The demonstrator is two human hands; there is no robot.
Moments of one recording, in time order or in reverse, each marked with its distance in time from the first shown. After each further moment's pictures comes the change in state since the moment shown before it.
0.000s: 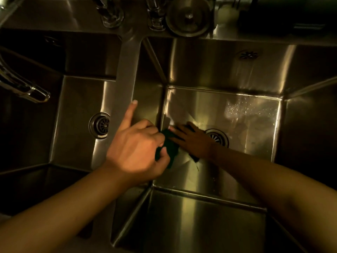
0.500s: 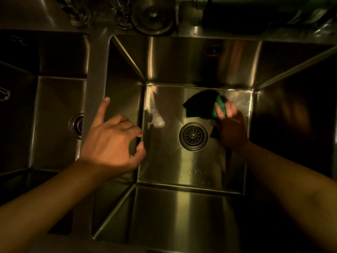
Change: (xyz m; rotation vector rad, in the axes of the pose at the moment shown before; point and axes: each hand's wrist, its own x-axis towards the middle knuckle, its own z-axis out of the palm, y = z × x) left_hand 0.001 0.002 -0.003 0.043 -0.037 -0.007; right_hand -0.148 0.072 -0.001 0.191 0.199 0.883
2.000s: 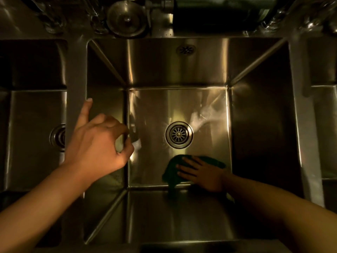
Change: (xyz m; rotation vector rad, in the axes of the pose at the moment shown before) left_hand -0.005 0.002 0.000 -0.070 0.098 0.040; right_hand -0.148 -0.042 0.049 -0.166 -0.530 -0.772
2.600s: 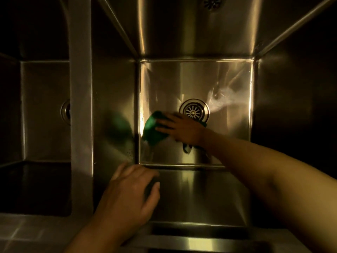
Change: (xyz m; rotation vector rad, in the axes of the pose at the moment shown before) left_hand -0.124 0.074 0.038 -0.477 -0.276 -0.202; right_hand 0.132 0.017 -0.076 -0.072 0.220 -0.029
